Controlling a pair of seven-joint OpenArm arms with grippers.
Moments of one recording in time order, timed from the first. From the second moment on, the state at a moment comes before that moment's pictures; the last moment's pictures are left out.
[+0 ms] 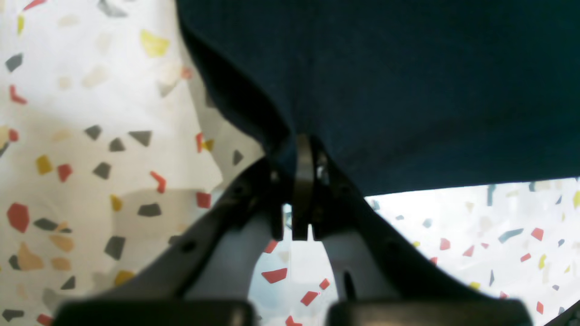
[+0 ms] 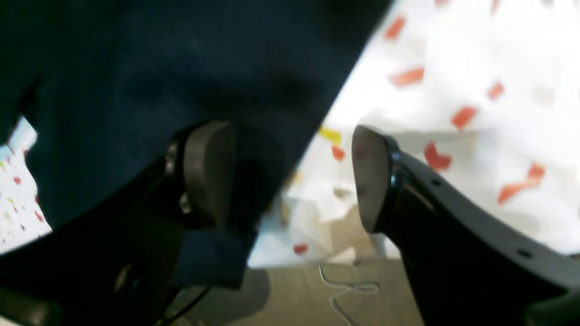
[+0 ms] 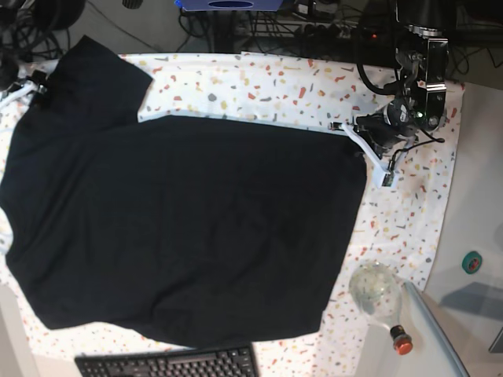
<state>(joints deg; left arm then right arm) 10.3 -16.2 -5.5 81.1 -22.0 -17.2 41.9 -14.0 12.0 46.2 68.5 25.8 37.1 -53.2</state>
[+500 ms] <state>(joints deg) 10.5 -16.2 -5.5 81.1 -22.2 -17.3 41.9 -14.0 10.8 45.7 67.8 26.2 40.0 -53.5</state>
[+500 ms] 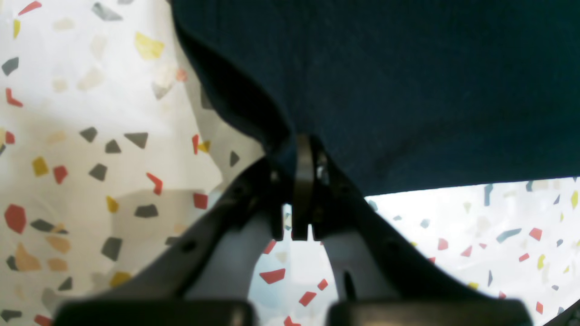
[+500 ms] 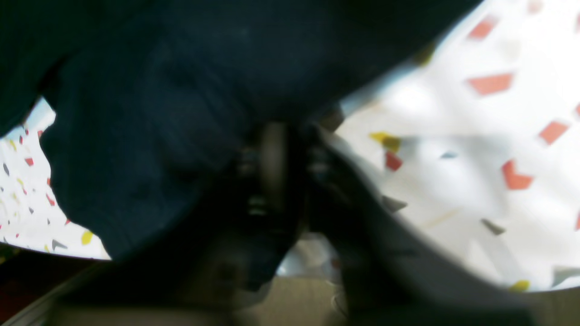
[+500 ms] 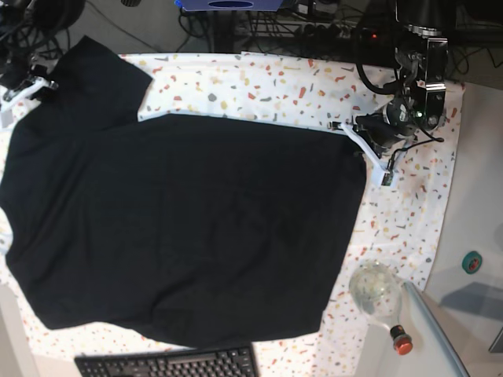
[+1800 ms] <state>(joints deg) 14.0 -9.6 -17.6 98.7 -22.0 -17.6 50.2 -15.6 1.1 48.1 107.6 25.0 37.0 -79.4</state>
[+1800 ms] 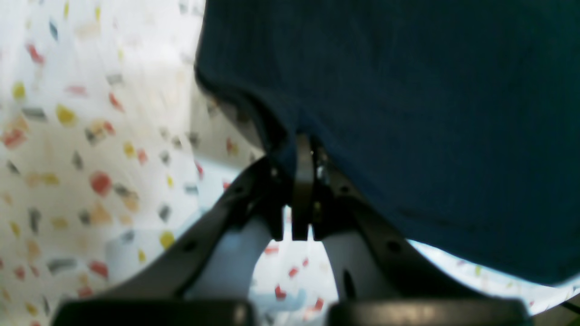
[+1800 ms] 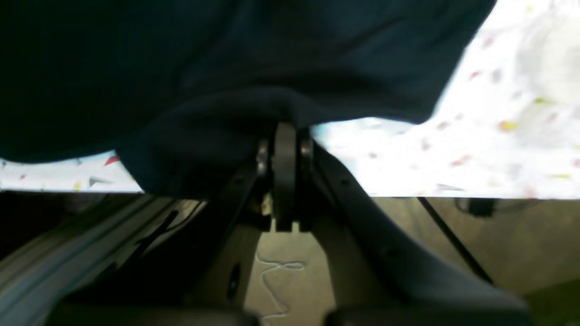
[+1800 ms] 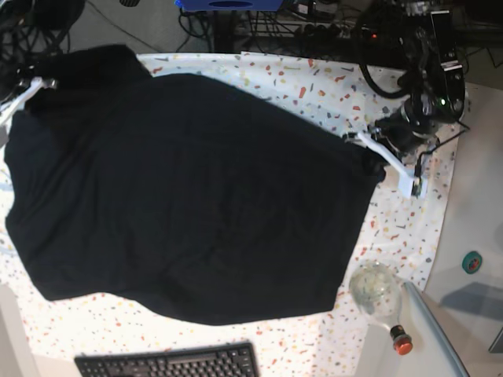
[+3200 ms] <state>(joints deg) -13.4 -7.5 -8.8 61.1 -22.0 -10.7 37.6 7.6 14.0 39.4 70.4 24.8 18.1 -60.5</state>
